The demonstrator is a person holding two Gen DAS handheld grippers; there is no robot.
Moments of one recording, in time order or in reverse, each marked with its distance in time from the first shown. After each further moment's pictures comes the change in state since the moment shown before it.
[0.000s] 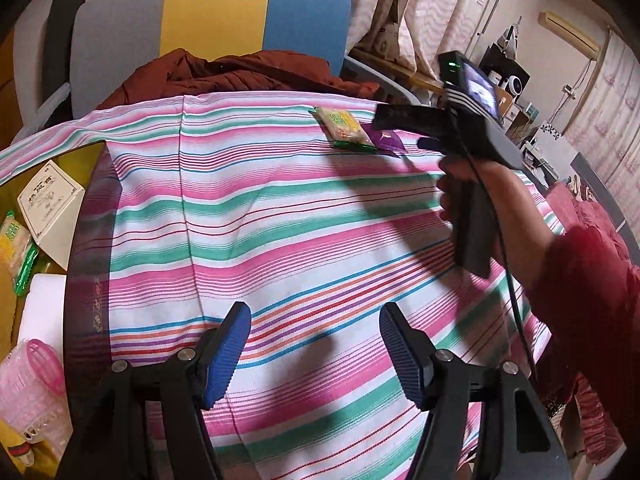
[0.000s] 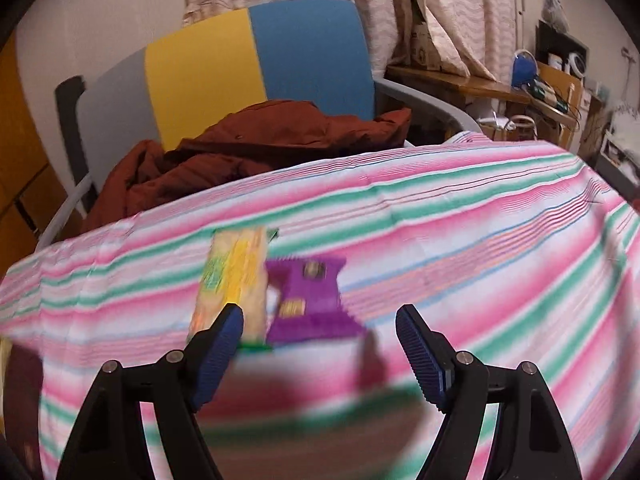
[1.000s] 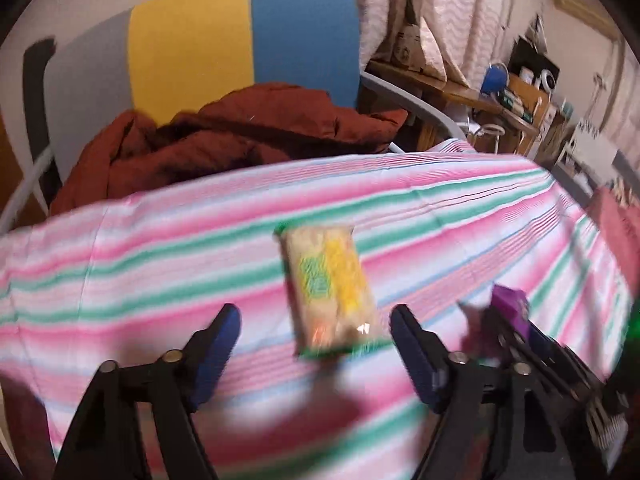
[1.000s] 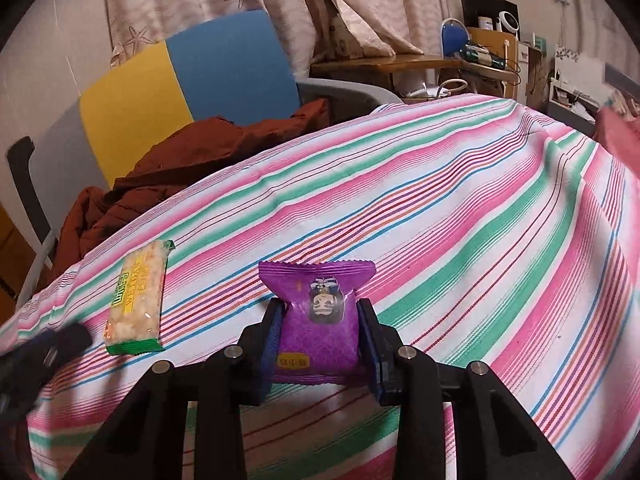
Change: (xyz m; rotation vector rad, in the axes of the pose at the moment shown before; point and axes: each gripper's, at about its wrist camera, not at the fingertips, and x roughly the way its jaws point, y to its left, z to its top) left arm 0.150 -0.066 0.186 0.072 -0.056 0.186; right arm -0.009 -0.074 -0.028 0.203 -0.041 -0.098
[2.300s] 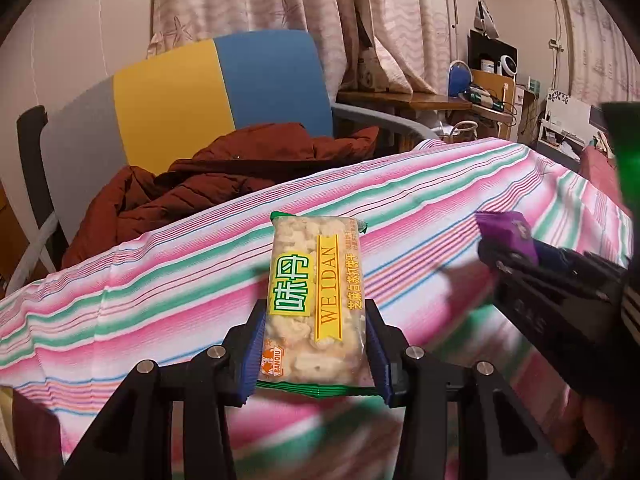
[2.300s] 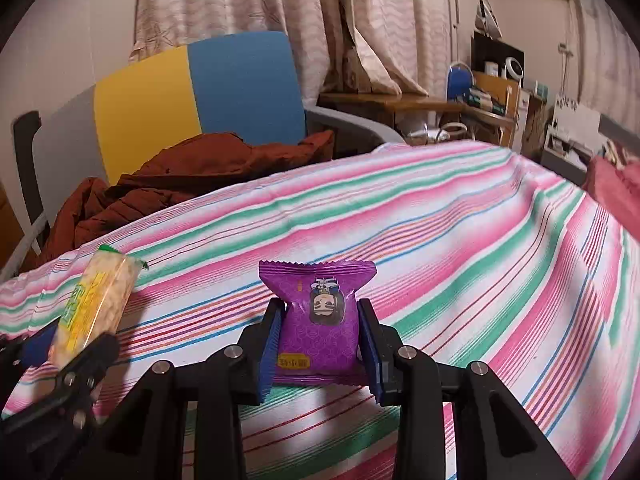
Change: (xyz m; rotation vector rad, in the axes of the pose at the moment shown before) left arm -0.028 -0.004 -0.057 0.166 -0.190 0.018; right arm -0.020 0.024 -0.005 -0.126 -0.118 -0.072
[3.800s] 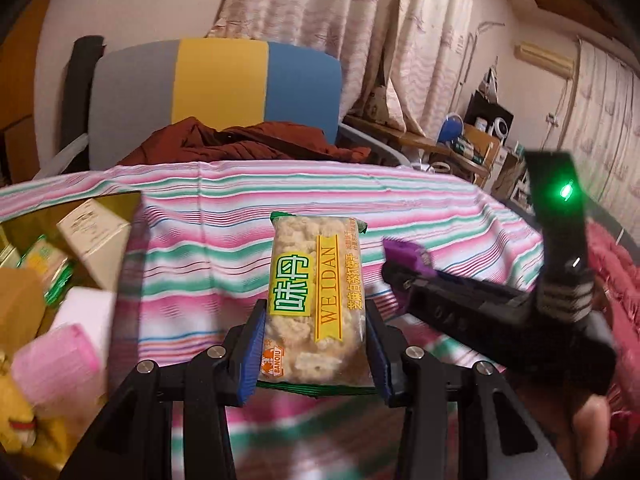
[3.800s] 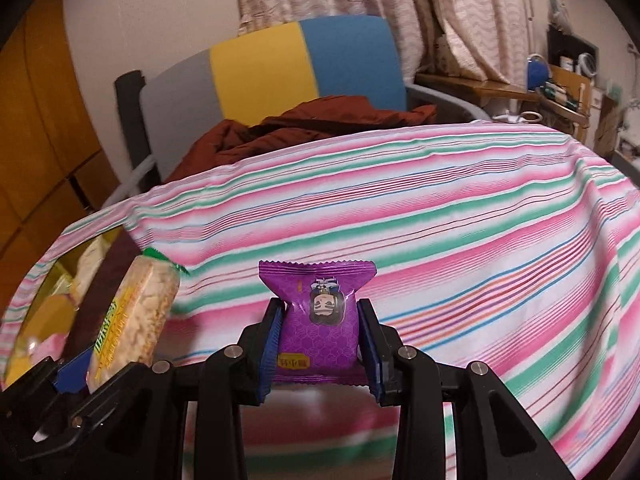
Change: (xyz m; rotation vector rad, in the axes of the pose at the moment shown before) left arm -0.201 0.072 -0.132 -0.257 -0.056 -0.158; right arm -0.154 0.073 -0.104 -0.108 0.103 0.325
